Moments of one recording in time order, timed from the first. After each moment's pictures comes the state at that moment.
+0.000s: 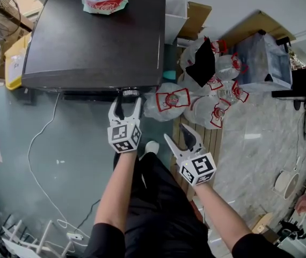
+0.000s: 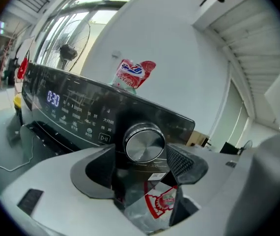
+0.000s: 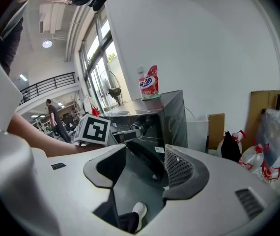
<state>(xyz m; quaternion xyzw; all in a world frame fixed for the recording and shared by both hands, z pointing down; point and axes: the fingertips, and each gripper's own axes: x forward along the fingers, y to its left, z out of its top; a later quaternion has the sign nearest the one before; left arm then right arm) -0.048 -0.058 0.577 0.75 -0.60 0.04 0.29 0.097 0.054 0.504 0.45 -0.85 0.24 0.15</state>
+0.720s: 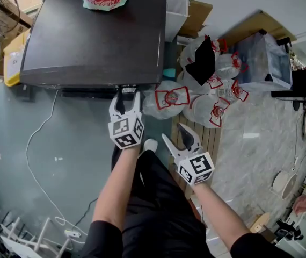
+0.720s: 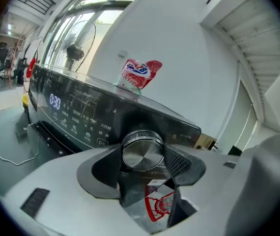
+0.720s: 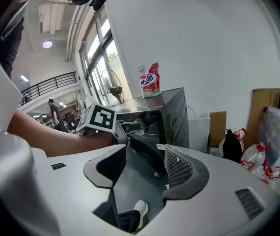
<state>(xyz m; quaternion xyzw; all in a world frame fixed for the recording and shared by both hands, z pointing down) -0.048 -0.070 0.569 0.72 -0.63 0.04 0.30 0.093 0.058 0.507 0.44 -0.85 0.25 0.16</state>
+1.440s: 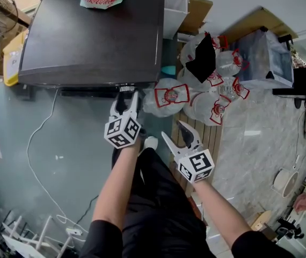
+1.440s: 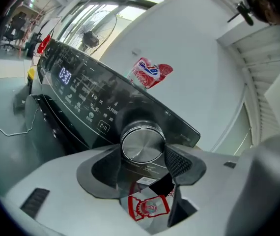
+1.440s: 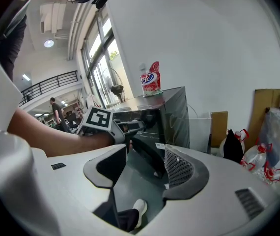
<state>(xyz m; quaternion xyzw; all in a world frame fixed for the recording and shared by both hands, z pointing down) -0.043 -0.064 0.581 0.70 -0.61 -0.04 0.38 0.098 0.055 0.513 0.43 -0.85 0.24 0.16</state>
